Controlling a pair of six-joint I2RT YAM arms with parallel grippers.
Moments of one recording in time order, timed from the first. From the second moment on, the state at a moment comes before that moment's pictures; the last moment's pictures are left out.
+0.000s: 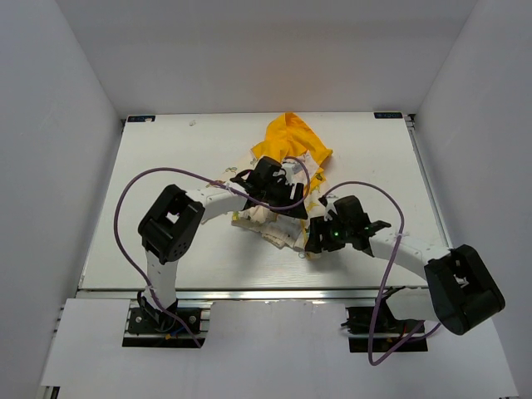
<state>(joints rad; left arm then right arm) -0.71 1.96 1.28 -0.07 0.49 -0.40 0.52 1.28 0.51 -0.15 -0.32 0.29</state>
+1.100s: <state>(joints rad) -0.71 1.99 1.34 -0.08 0.49 -0.39 0.52 1.26 0.45 -0.09 -0.31 0.36</state>
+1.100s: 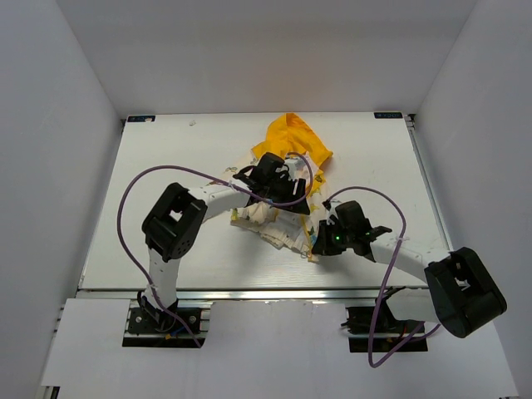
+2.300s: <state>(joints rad) -0.68 1.89 1.32 -0.48 0.14 -0.32 0.52 1.11 0.52 -0.20 -0.22 0.31</state>
